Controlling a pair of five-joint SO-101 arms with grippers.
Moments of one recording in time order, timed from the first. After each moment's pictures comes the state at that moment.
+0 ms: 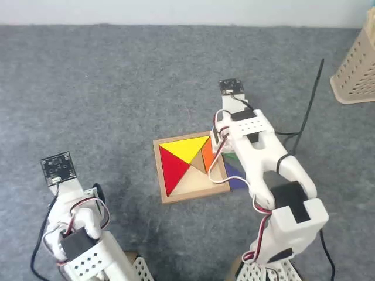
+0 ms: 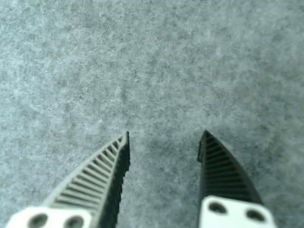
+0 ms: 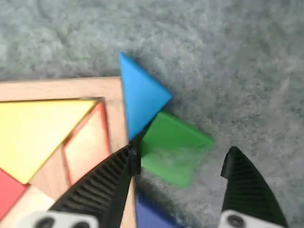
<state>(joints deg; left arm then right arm) -40.4 -103.8 97.6 72.2 -7.3 -20.7 11.0 22.4 53.6 -8.4</state>
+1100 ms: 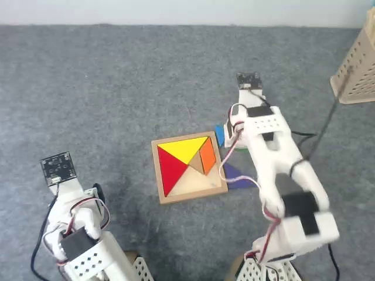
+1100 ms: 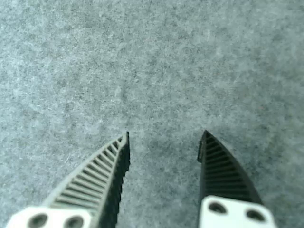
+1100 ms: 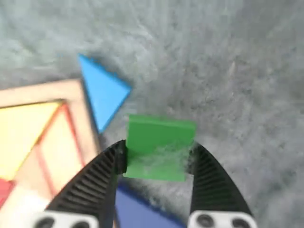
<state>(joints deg) -40.4 -103.8 97.6 72.2 -7.3 -15.6 2.0 23.8 58.2 -8.3</state>
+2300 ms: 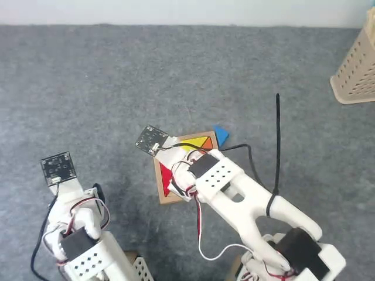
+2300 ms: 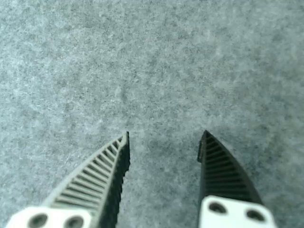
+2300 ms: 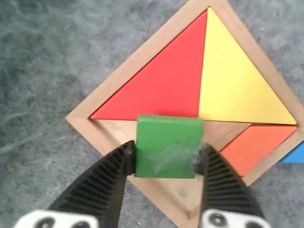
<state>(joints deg) -40.4 -103.8 97.6 72.2 -7.3 -47.0 -12.6 41.2 51.5 15.9</state>
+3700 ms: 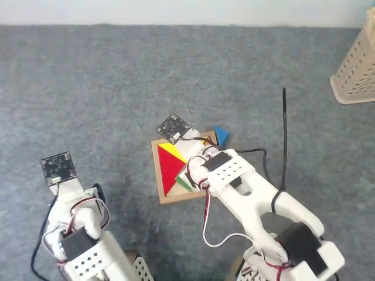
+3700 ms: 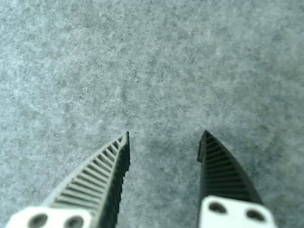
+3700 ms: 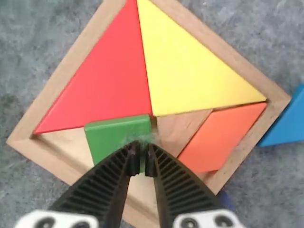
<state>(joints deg) -40.4 -103.8 97.6 72.2 -7.3 -39.2 -9.1 47.5 38.4 12.4</state>
